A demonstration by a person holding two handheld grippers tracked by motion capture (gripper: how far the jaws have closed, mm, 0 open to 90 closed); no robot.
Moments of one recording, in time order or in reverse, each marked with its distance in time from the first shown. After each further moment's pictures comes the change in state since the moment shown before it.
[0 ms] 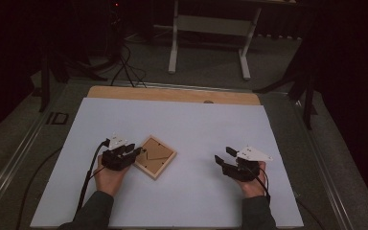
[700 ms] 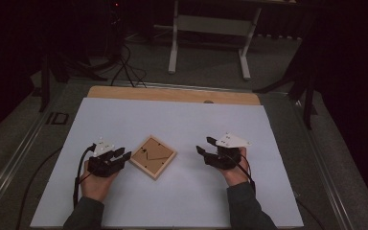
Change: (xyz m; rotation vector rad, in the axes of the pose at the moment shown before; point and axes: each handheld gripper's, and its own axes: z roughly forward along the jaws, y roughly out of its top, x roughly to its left) left arm 0.009 -0.012 -0.033 -0.002 0.002 0.015; right arm 0.028 0.045 0.040 0.005 0.078 -0.073
